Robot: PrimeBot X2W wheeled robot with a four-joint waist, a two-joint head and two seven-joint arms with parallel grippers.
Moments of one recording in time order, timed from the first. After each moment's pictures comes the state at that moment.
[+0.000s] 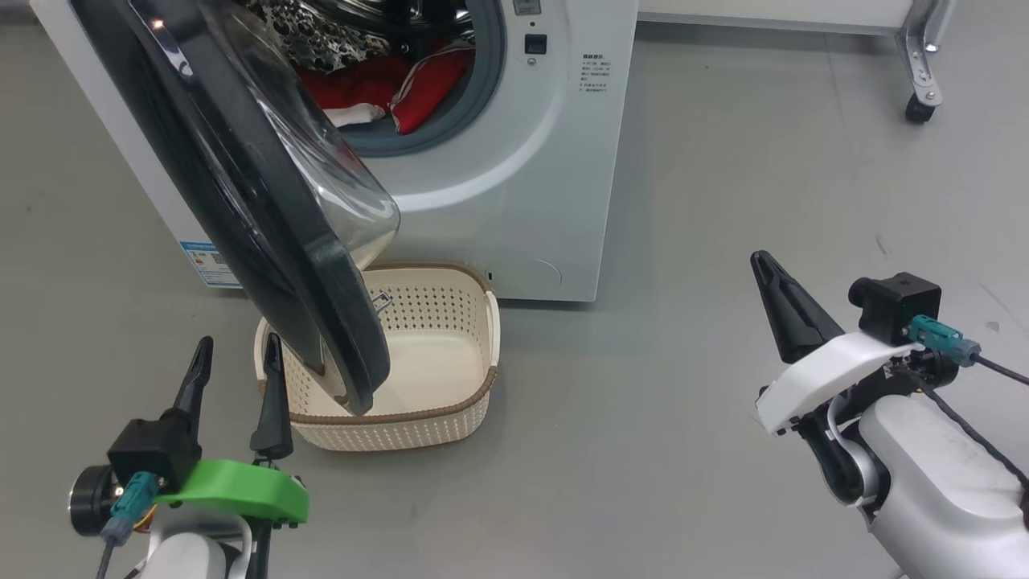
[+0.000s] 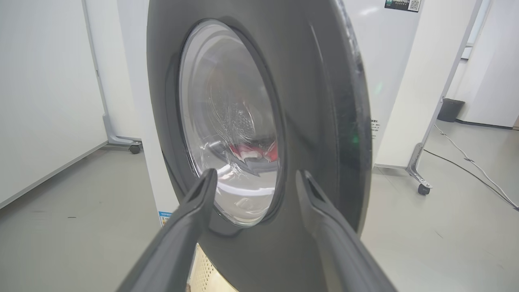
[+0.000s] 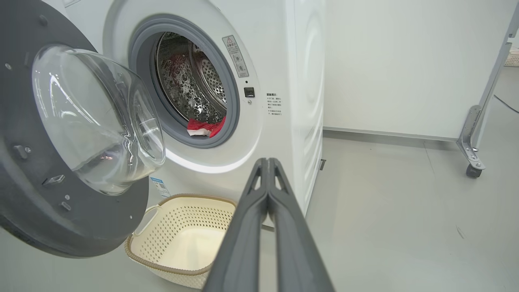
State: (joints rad) left arm -0.14 0.04 -0.10 0.24 -0.31 0.00 -0.25; right arm -0.45 -0.39 0.72 0.38 0.86 -0.06 -0.26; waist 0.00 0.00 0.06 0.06
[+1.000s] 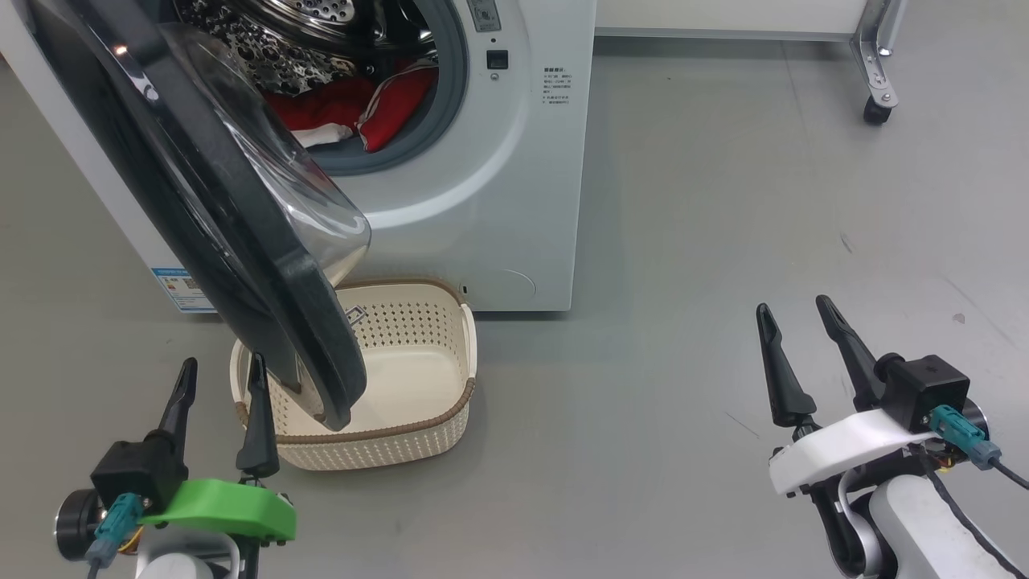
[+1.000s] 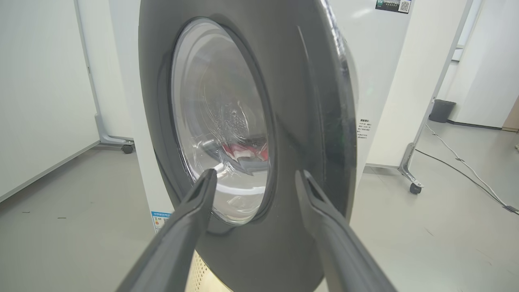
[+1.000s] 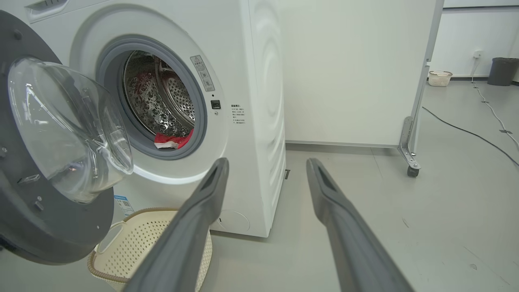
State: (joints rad) left arm -0.09 0.04 -0.05 0.22 -0.31 -0.01 -0.25; right arm -0.17 -0.32 0.46 0.16 0.61 -0.12 -0.26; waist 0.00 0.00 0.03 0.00
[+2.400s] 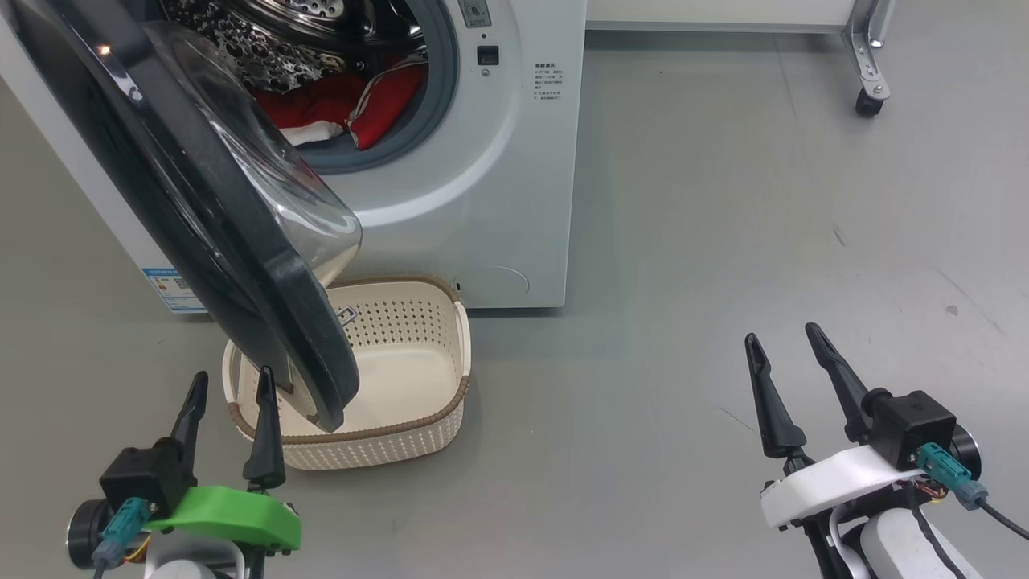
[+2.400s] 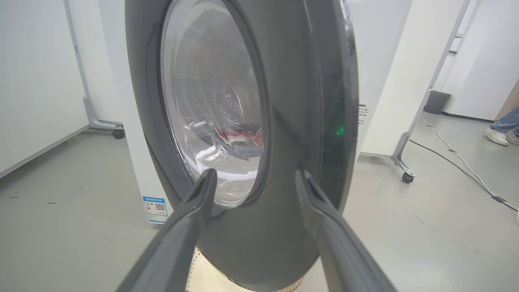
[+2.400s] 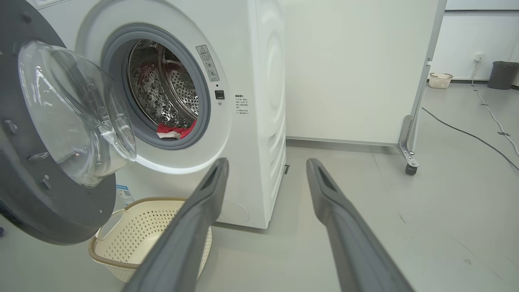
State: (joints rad) left arm -0.09 0.04 -0.06 0.27 -0.34 -0.02 -0.25; right arm -0.07 -0.25 0.38 0.12 0.47 -0.11 -0.26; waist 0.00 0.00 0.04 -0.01
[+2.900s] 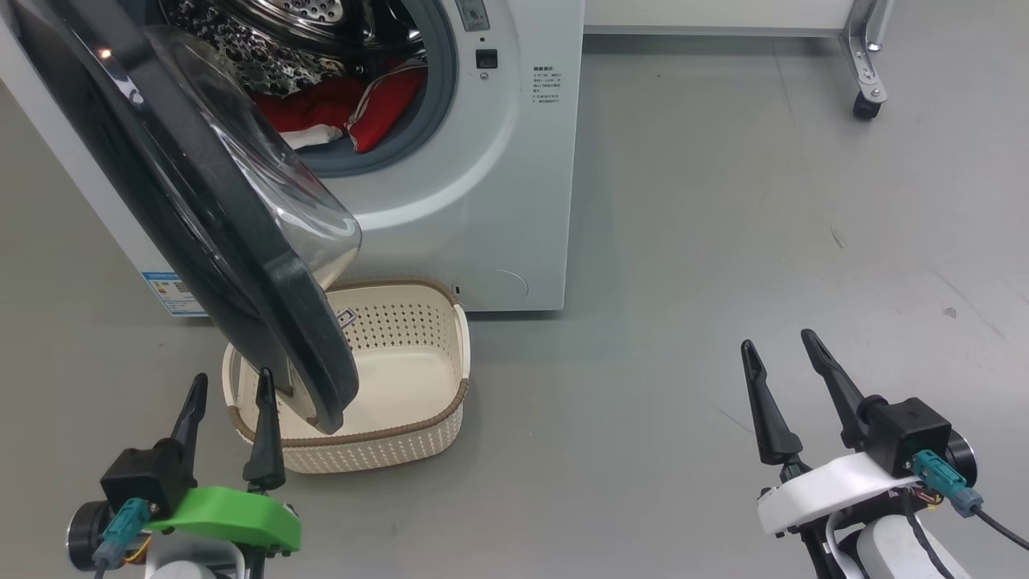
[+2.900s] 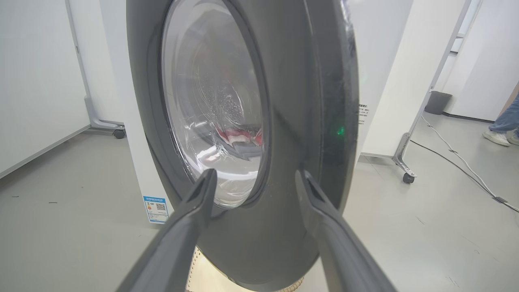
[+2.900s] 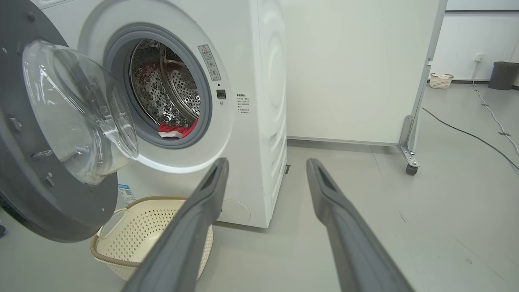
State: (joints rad) left arm -0.09 0.04 -0.06 0.27 -0.34 -0.02 -0.25; right arm -0.05 -0.23 0.36 0.12 0.44 -0.09 -0.26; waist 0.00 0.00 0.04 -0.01
